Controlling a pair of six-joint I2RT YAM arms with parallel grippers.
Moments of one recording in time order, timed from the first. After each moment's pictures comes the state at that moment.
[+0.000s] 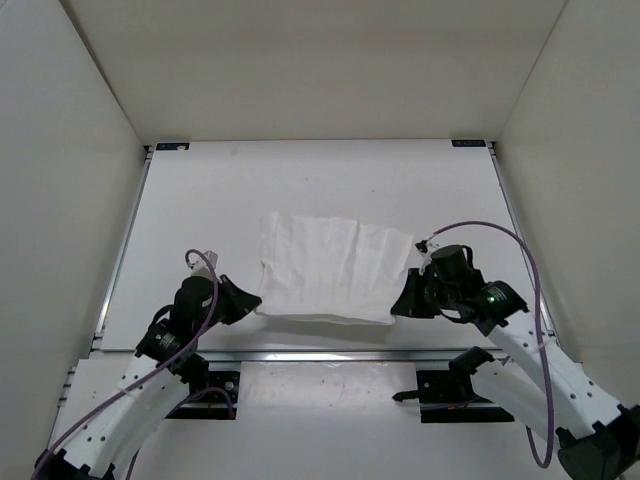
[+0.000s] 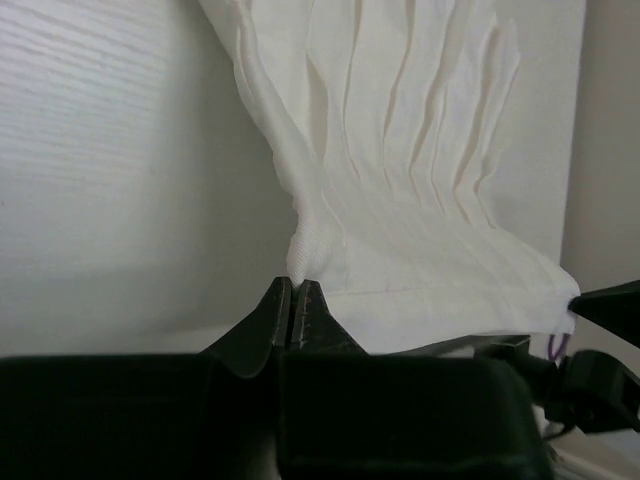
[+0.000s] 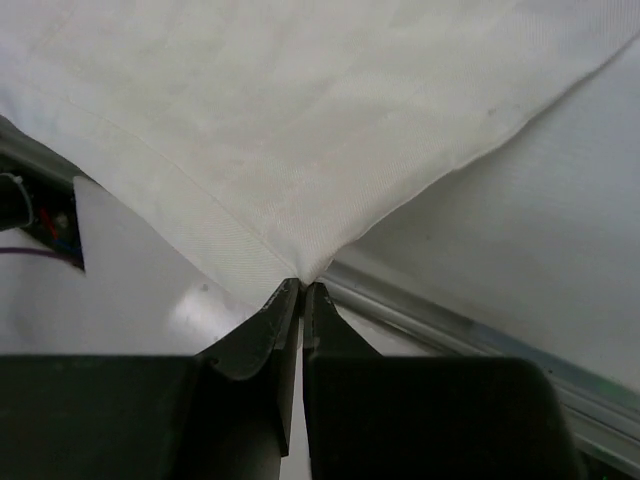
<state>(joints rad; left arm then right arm) -0.46 0.46 0.32 -0.43 0.06 -0.88 0.52 0.80 0.67 -0.77 -0.27 0.55</state>
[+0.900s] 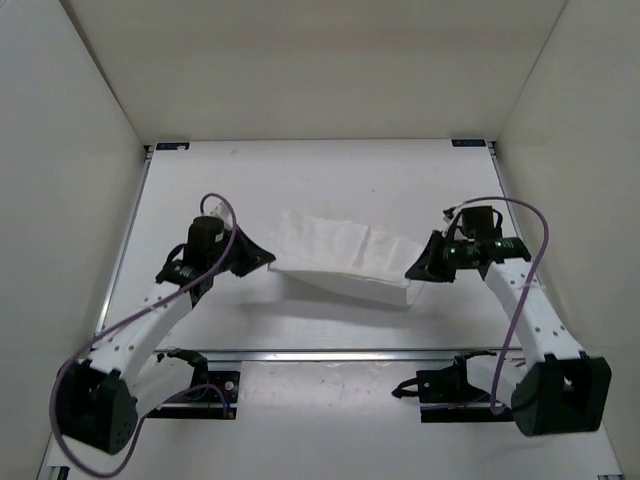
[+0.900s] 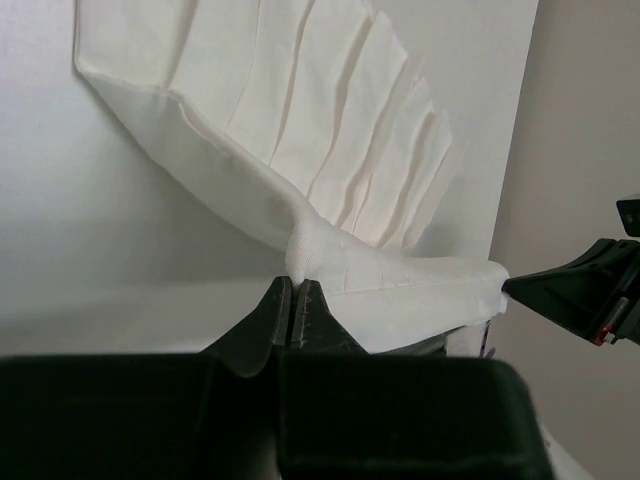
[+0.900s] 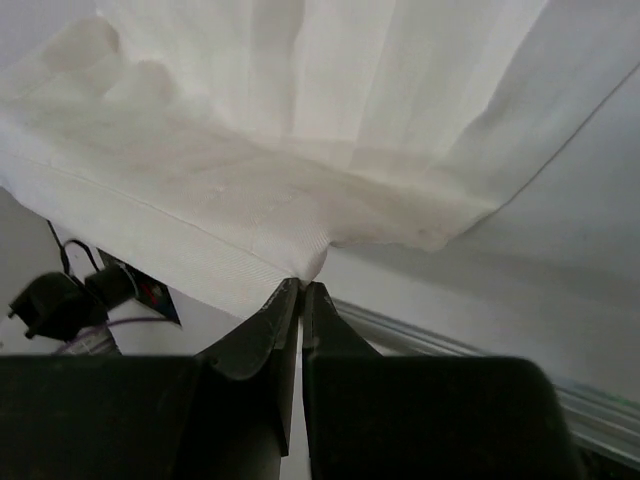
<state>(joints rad) -0.33 0.91 0.61 -0.31 0.27 -0.89 0.10 1.01 0.83 -0.87 -0.51 0.44</state>
